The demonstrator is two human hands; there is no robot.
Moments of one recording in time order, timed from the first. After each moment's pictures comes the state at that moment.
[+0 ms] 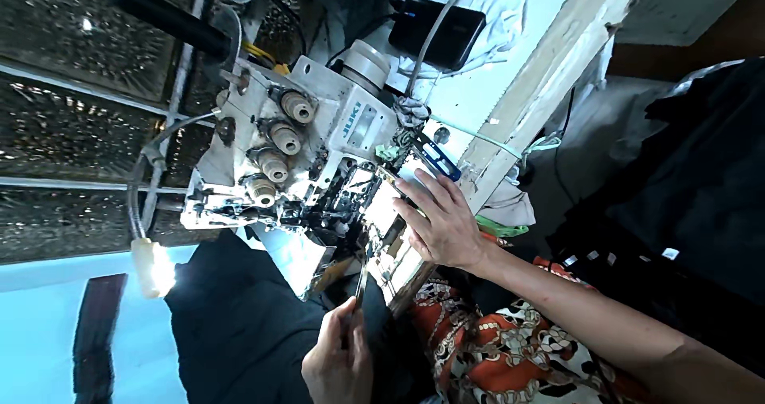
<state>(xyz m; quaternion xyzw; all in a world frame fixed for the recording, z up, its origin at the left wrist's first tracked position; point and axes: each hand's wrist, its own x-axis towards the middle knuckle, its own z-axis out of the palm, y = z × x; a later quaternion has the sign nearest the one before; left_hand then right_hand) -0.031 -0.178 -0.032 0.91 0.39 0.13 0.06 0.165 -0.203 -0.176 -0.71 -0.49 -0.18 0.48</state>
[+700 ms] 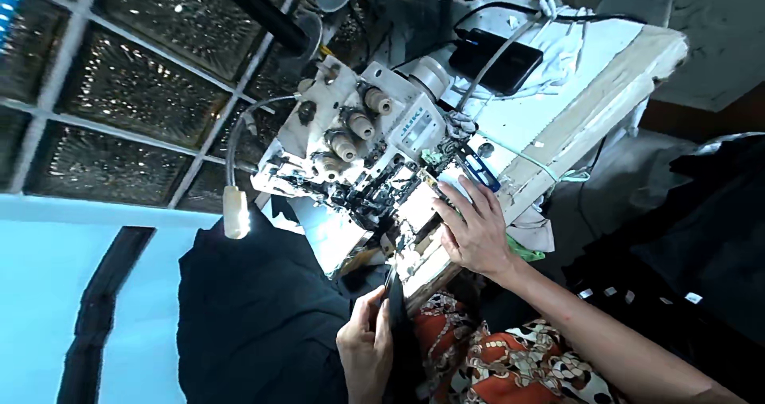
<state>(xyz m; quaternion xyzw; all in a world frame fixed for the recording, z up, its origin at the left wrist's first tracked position) -0.048 -0.173 -0.066 0.87 0.40 0.23 0.17 0.167 -0.203 -0.178 -0.72 -0.49 -0.19 0.45</state>
